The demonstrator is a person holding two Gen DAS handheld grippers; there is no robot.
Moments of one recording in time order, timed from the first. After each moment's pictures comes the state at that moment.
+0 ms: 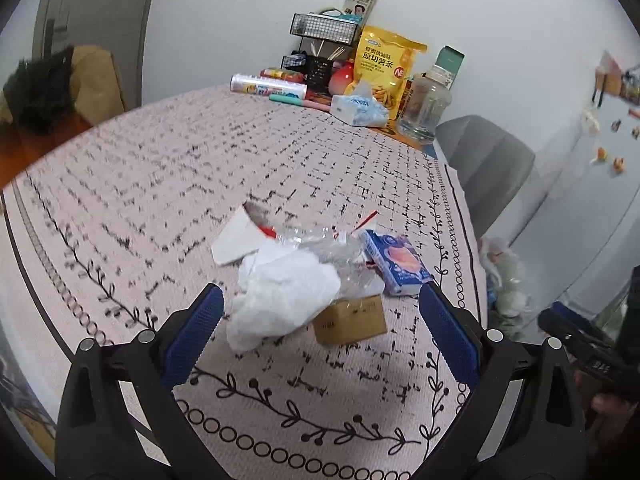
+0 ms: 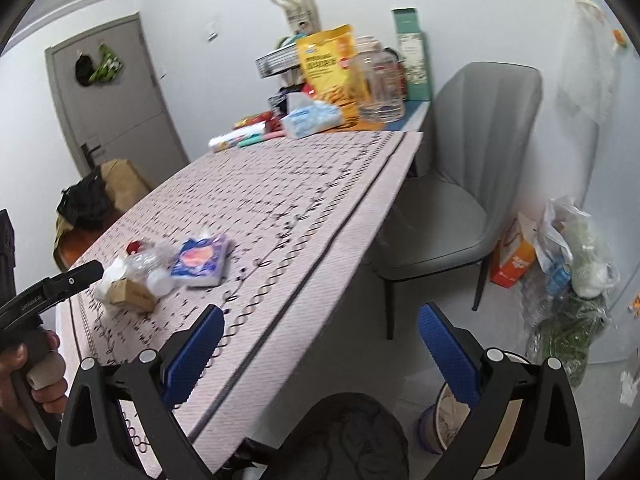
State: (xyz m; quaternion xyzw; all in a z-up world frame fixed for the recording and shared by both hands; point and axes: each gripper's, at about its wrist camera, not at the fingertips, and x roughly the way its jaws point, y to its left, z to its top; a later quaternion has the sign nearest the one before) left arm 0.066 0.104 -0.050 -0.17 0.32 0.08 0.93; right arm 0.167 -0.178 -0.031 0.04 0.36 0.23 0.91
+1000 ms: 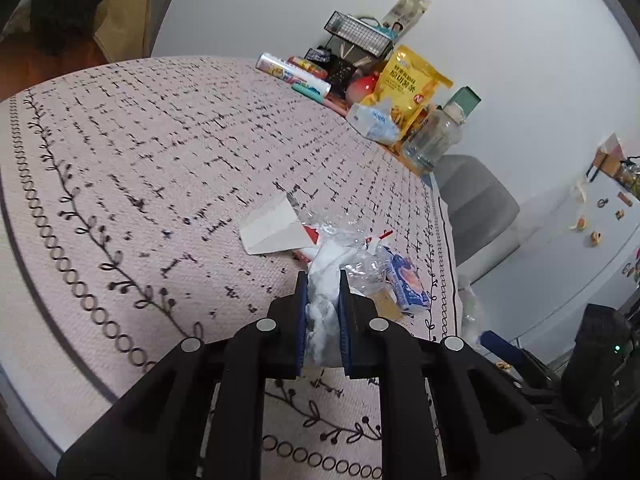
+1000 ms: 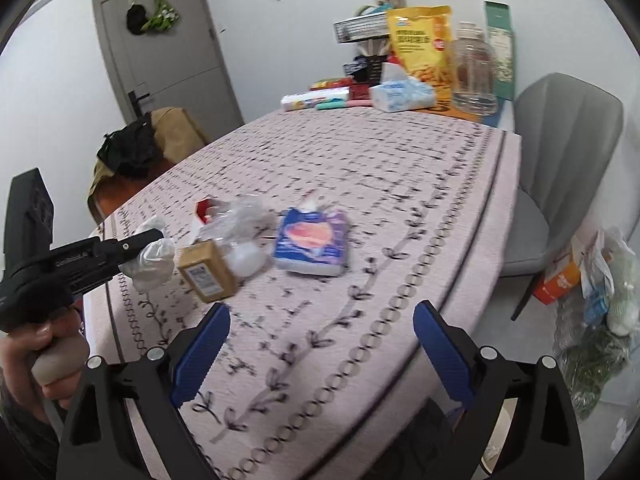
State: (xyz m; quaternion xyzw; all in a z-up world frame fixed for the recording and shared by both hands) left arm 0.048 0.155 -0.067 -0.30 0.30 0.05 0.91; right arm 0.157 -0.072 -0.030 -0.02 0.38 0.32 0.87
